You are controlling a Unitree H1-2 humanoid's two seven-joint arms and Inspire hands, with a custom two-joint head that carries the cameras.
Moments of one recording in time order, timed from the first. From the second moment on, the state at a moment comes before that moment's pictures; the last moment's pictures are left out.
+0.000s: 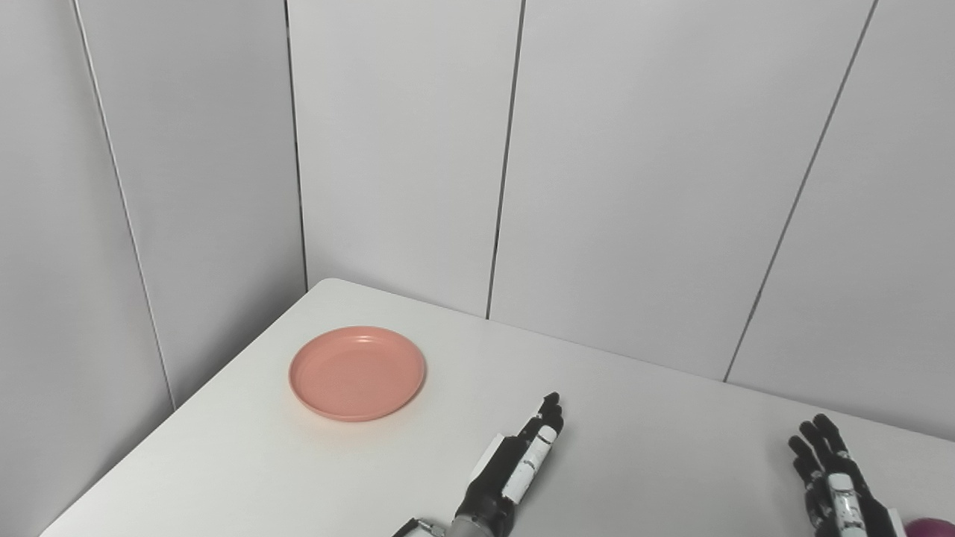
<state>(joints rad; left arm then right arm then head) -0.20 -0.09 -0.10 0.20 0.03 0.01 -0.06 -0.27 -0.13 -0.11 0.35 0.25 -0.23 0.19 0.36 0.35</state>
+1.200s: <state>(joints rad) -0.24 -0.01 0.00 0.05 -0.01 0.02 -0.05 -0.28 -0.16 -0.10 0.36 0.26 -0.16 0.23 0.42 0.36</state>
